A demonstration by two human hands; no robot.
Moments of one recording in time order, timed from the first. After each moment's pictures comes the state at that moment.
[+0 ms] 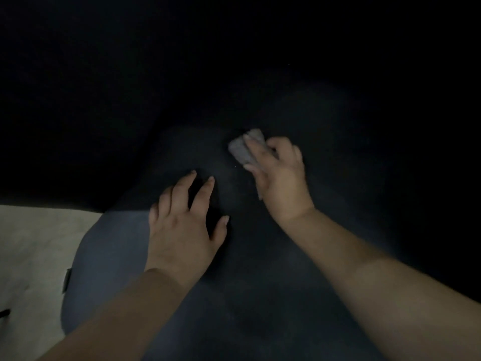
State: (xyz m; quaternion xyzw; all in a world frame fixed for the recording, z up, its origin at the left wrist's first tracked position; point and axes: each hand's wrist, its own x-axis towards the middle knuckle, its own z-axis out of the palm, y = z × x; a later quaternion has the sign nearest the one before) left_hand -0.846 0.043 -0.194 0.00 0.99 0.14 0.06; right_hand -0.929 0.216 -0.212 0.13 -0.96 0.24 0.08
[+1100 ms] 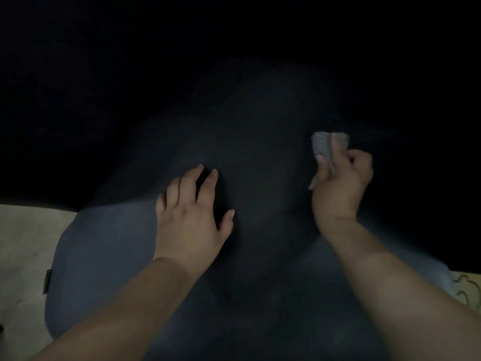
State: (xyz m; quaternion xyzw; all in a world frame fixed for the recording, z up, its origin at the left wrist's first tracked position) left_hand -0.839 0.082 -0.181 0.05 0.98 0.14 0.09; right_hand -0.876 0.320 -0.217 -0.23 -0.92 0.26 0.17
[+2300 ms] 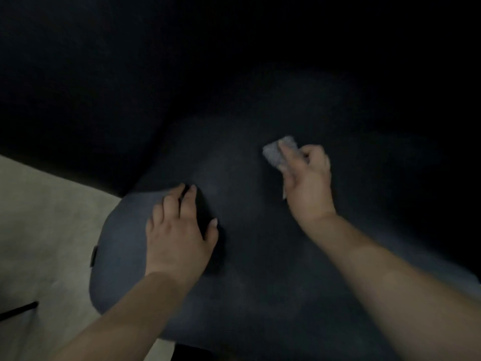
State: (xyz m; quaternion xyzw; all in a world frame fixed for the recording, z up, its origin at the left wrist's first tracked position) left_hand -0.801 0.026 -0.182 -0.06 0.99 0.12 0.10; right_hand -0.876 0.242 -0.202 -0.02 -0.96 0.28 0.04
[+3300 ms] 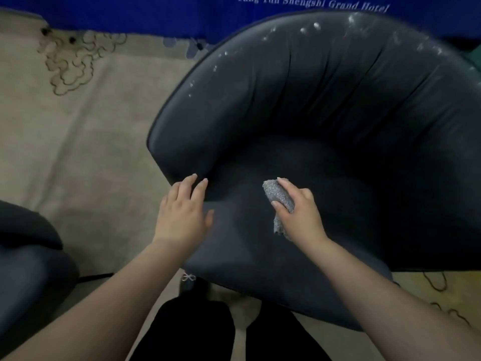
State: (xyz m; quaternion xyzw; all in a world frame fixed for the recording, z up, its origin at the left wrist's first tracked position) left_hand -0.792 -0.007 0.081 -0.01 0.99 0.06 0.08; right_hand -0.810 0.235 0.039 -0.07 -0.88 0.45 -0.11
